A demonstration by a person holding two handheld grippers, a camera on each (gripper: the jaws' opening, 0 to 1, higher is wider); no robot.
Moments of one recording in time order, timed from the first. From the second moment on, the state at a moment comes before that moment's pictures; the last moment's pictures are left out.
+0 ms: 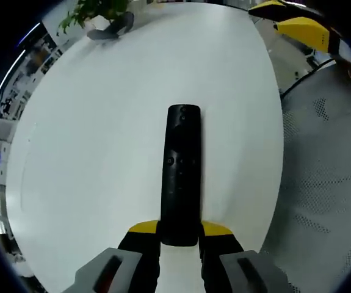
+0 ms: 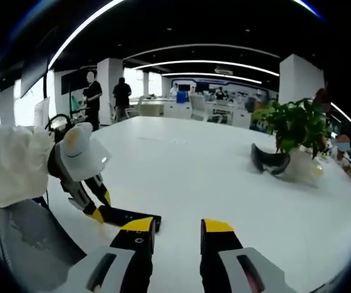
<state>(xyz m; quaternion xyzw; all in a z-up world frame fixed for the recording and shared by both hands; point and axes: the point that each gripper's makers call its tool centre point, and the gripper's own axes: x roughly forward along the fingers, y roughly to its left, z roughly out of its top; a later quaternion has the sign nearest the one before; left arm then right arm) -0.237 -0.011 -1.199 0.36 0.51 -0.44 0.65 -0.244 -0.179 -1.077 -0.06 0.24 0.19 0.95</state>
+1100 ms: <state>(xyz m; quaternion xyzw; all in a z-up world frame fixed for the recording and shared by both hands) -0.277 -0.020 -1.198 0.32 0.49 -0.43 0.69 -0.246 -0.180 -1.082 -0.06 0.26 0.19 0.94</state>
